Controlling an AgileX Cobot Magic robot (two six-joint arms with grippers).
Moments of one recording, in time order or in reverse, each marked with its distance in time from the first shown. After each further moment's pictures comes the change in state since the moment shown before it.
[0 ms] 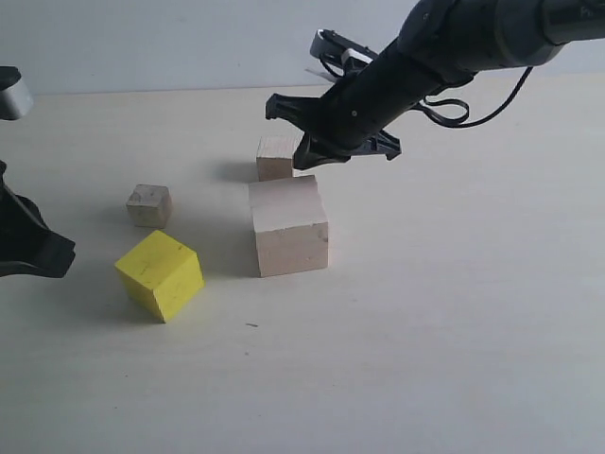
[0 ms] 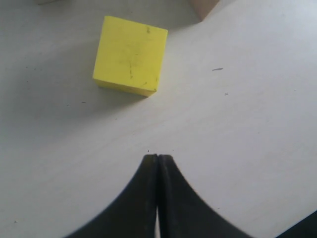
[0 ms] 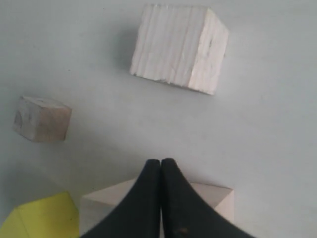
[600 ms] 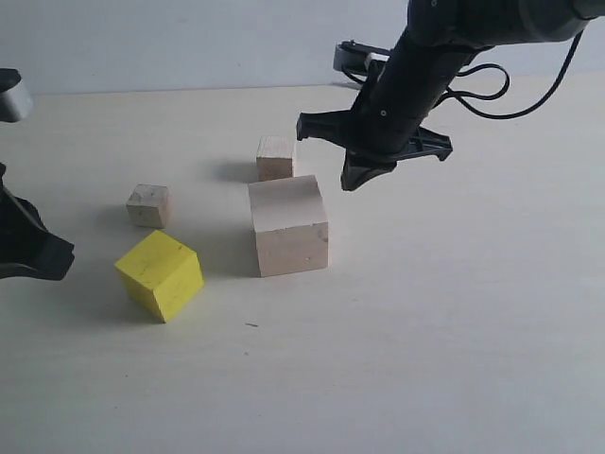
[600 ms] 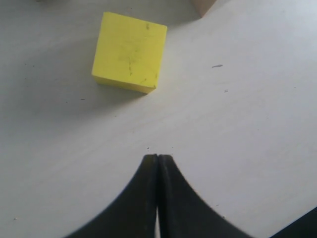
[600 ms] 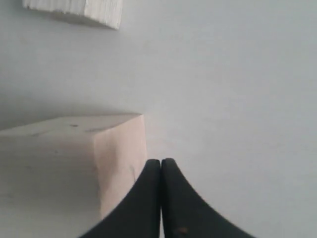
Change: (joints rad) left arm 0.000 0.000 0.000 0.000 0.006 0.000; right arm 0.011 -0.065 0.002 -0.436 0.213 0.373
